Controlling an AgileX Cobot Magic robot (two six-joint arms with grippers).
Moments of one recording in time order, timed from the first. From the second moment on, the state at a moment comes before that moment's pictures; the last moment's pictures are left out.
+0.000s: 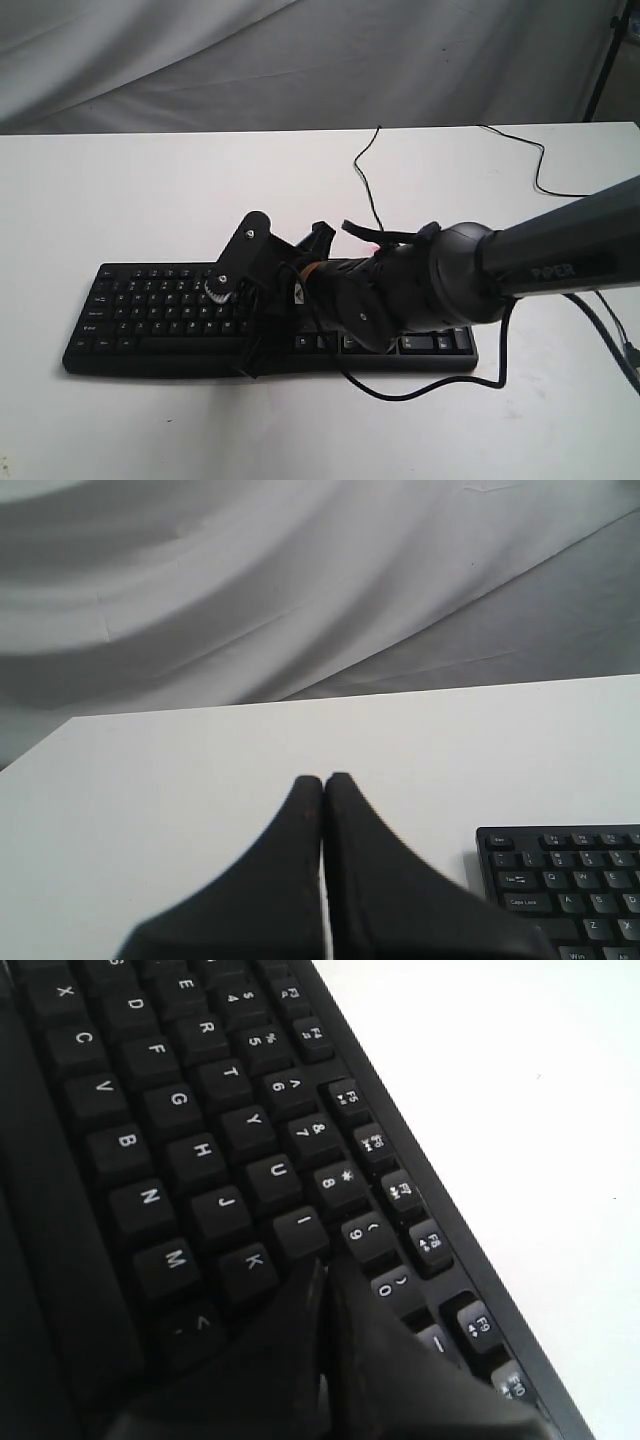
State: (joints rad) left arm 0.13 0.00 -0.01 0.03 0.19 0.09; right arm 0.53 2.07 -1.08 0.09 -0.17 -0.49
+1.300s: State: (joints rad) left arm 0.13 0.00 -0.01 0.03 0.19 0.09; right arm 0.54 2.12 -1.18 0.05 -0.18 -0.49
